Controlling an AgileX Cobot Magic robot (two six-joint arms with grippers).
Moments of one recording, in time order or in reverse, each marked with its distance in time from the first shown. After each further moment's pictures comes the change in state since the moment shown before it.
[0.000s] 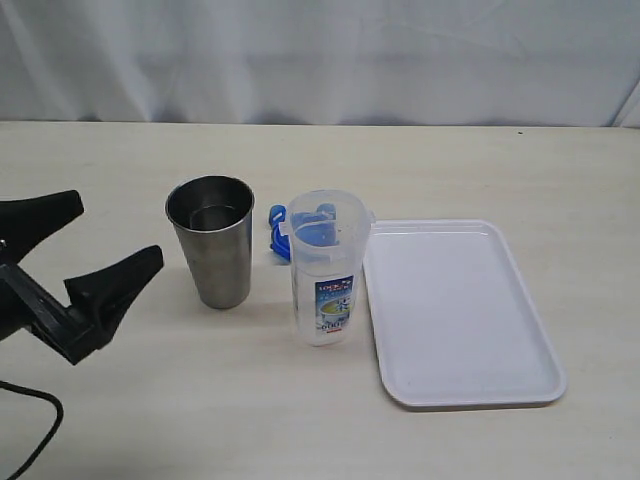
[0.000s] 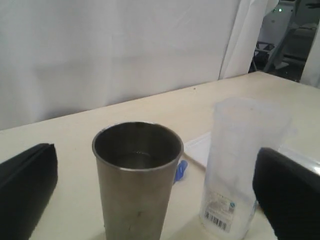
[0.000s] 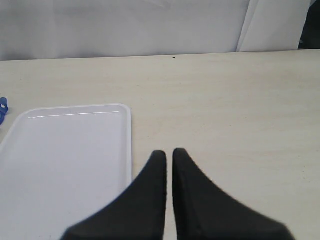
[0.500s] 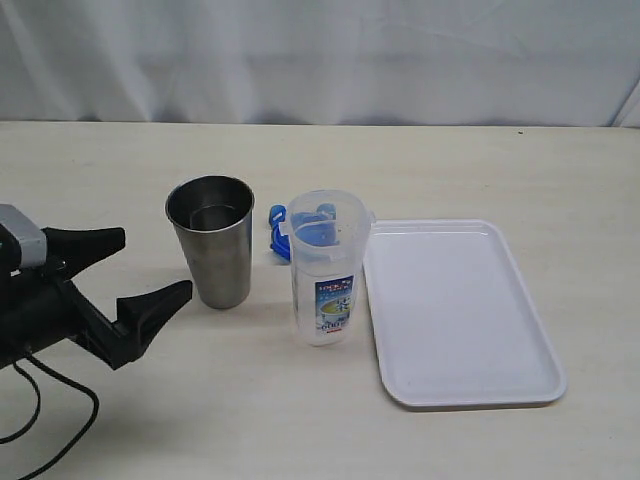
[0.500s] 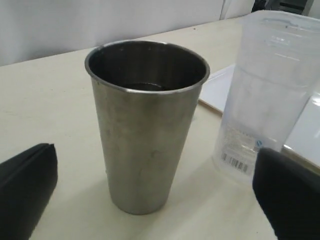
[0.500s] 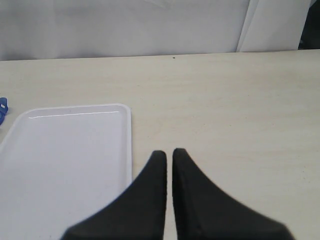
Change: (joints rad) left arm 0.000 0.375 -0.105 0.035 -0.049 0.146; right arm 0.000 0.000 0.000 0.000 0.000 0.000
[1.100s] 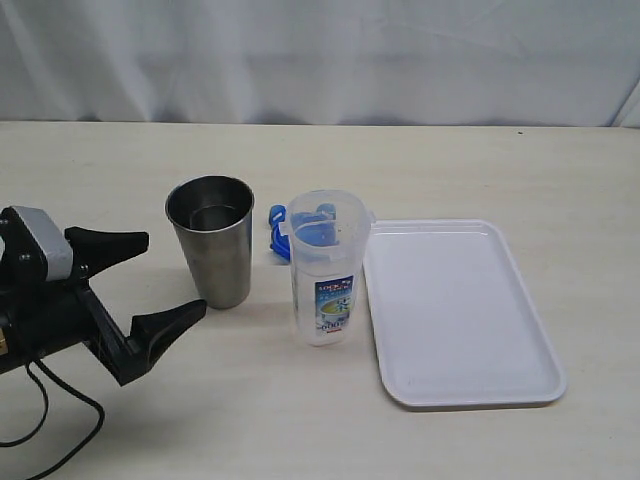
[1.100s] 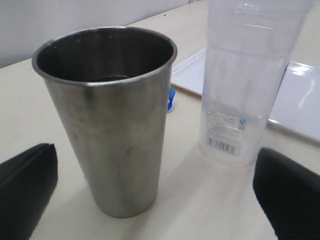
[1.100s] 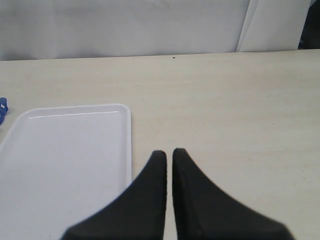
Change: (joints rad) left arm 0.000 0.069 -0.051 0.100 -0.004 0.101; right arm 0.000 0.000 0.000 0.000 0.000 0.000
